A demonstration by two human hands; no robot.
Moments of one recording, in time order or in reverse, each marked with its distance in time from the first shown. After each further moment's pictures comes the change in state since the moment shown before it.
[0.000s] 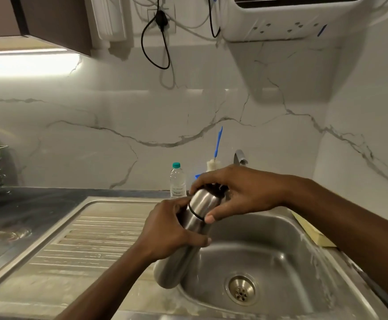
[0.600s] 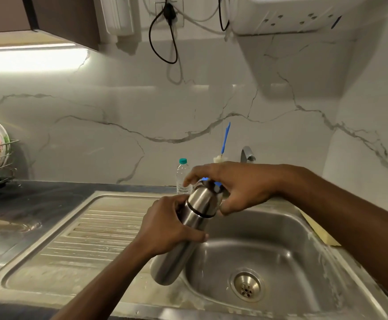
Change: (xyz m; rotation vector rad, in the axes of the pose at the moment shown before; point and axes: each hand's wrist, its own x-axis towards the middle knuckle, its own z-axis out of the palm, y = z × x) left_hand -0.005 -0.007 -0.009 0.080 0.056 -0.076; right_hand 0.021 -0.016 -0.006 -0.024 -0.181 0.069
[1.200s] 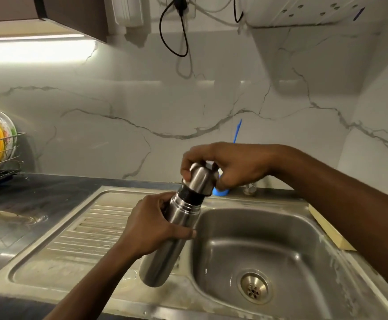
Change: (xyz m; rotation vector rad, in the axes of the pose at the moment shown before) left_hand -0.008 -0.027 -0.032 -0.019 0.049 -0.079; right_hand 0.041 -0.011 -0.022 0.063 0.031 -0.135
